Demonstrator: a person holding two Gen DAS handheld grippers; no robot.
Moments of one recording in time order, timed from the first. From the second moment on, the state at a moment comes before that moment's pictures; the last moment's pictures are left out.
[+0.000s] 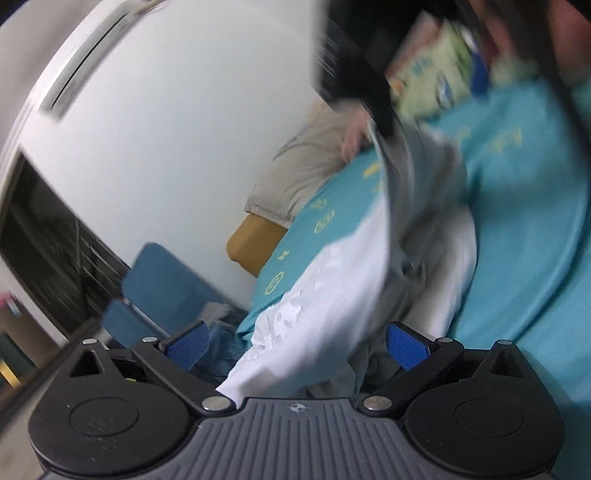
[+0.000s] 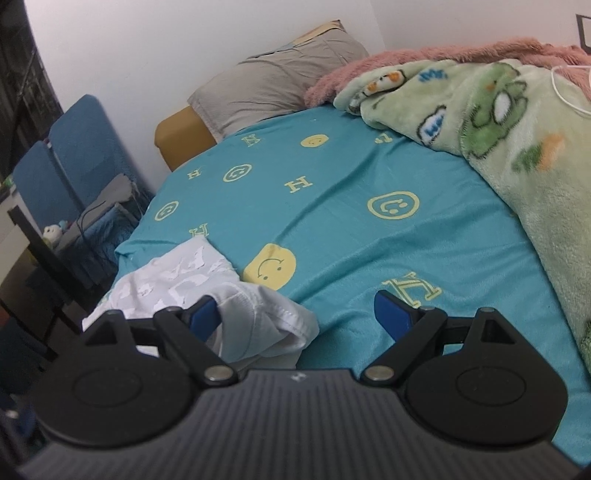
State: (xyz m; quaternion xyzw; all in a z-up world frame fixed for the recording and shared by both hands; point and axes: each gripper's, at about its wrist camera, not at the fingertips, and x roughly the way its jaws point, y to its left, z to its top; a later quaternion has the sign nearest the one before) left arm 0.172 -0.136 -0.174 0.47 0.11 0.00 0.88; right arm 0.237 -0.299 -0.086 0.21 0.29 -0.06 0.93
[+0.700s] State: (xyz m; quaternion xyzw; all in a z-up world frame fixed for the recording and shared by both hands) left arm 0.212 -0.105 -0.110 0.35 0.06 0.14 0.93; right arm 0.234 -0.292 -0.094 0.23 0.28 -0.07 0.93
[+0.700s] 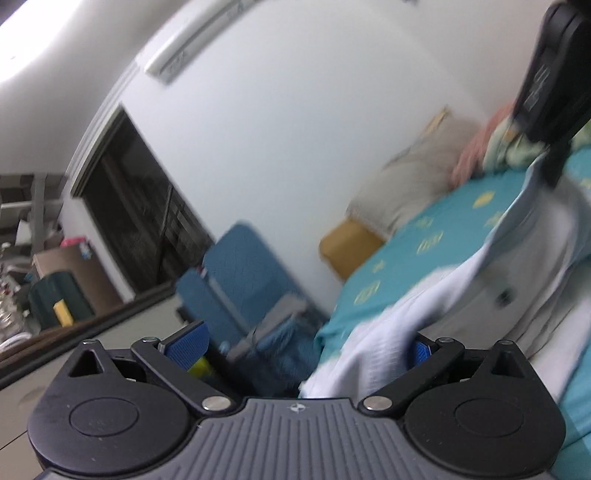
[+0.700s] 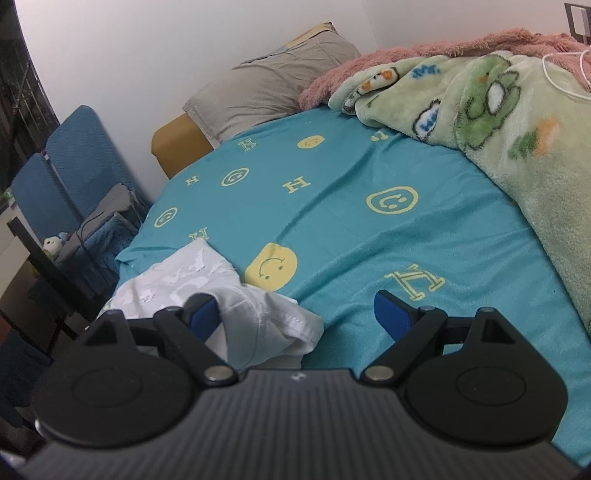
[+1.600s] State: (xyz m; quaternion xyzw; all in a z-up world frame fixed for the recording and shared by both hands) left arm 0.129 -0.003 0.047 0.10 0.03 0.27 0.96; right arm 0.169 -0.233 0.015 0.09 0.12 -0.11 0.98
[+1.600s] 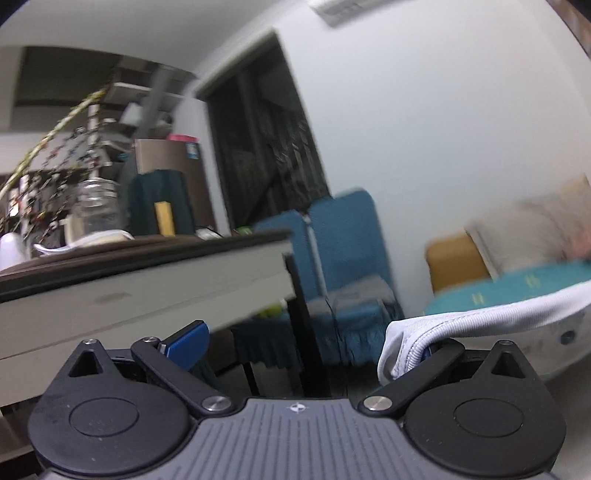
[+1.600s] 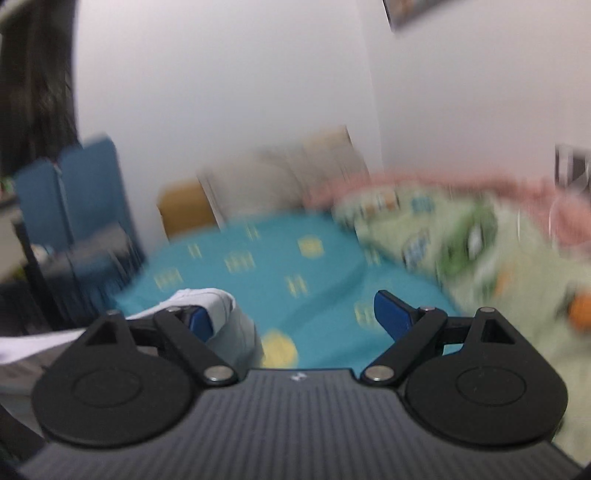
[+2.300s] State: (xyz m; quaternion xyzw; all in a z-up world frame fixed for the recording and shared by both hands) left arm -0.105 0.042 0.448 -0.02 -0.15 0.20 0.97; right arm -0.070 -0.227 0.360 0.09 -0.13 -0.06 0.98
